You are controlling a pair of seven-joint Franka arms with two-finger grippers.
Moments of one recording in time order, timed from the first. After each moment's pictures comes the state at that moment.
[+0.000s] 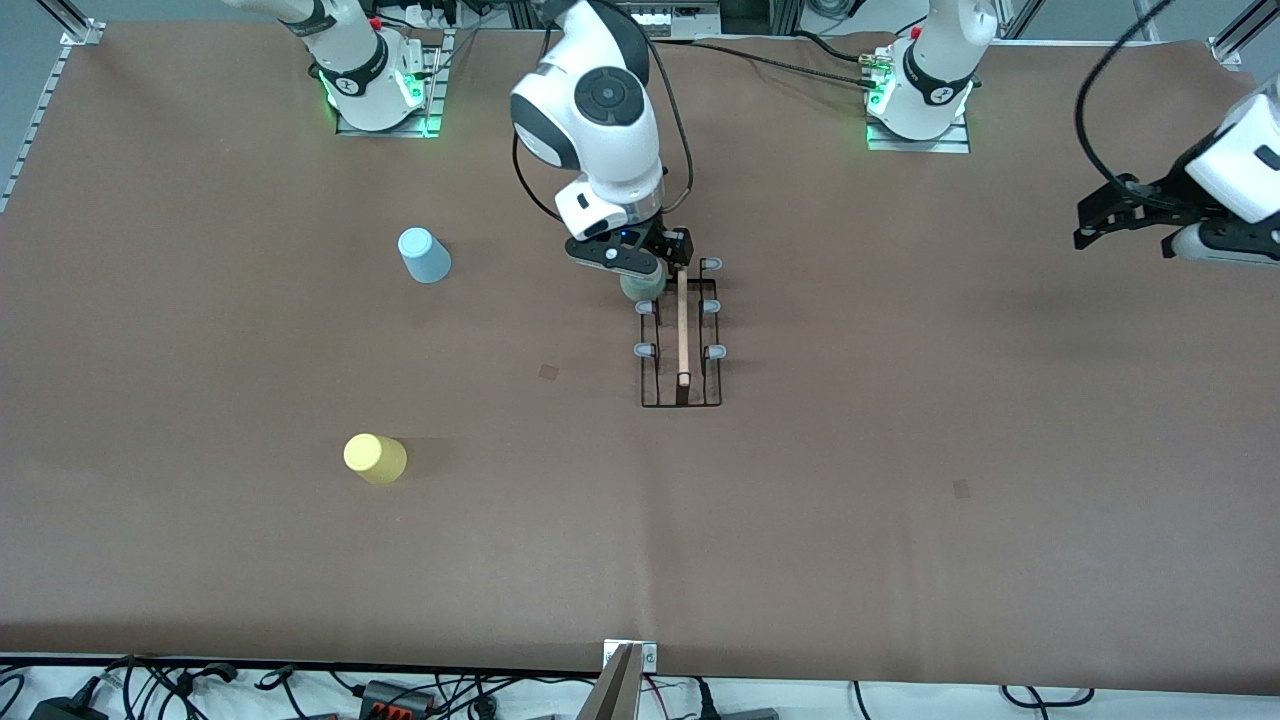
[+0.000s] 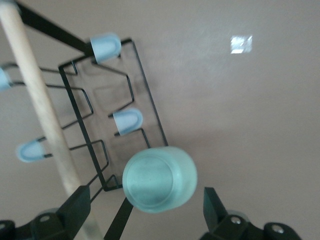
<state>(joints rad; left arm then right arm) -0.05 -0.06 0.07 -1.71 -0.01 1.61 0.09 0.71 0.42 0.18 -1.71 -0.07 2.21 1.20</state>
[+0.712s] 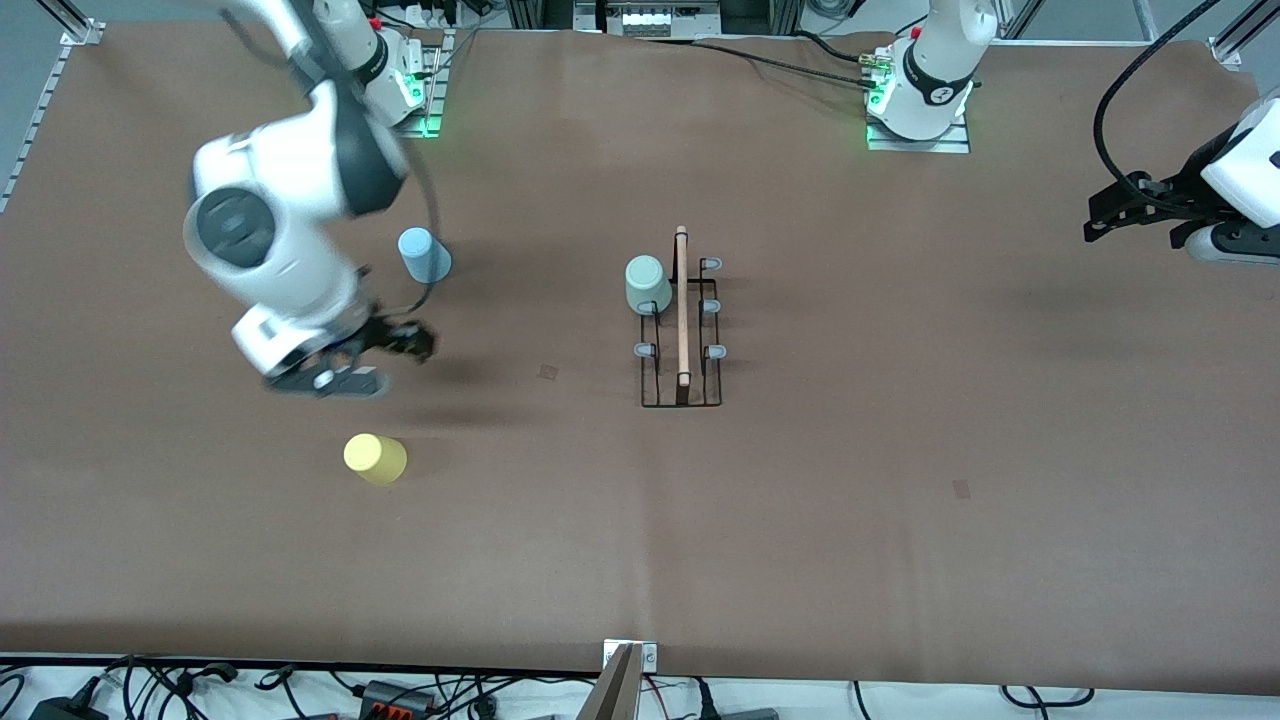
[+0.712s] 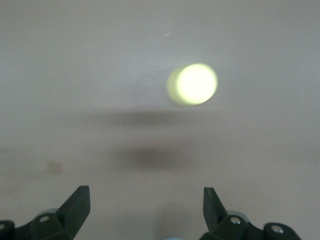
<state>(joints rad) -0.04 -0.06 0.06 -1.70 -0.01 1.57 0.09 0.20 0.35 0.07 -1.73 -0.08 2.07 0.32</state>
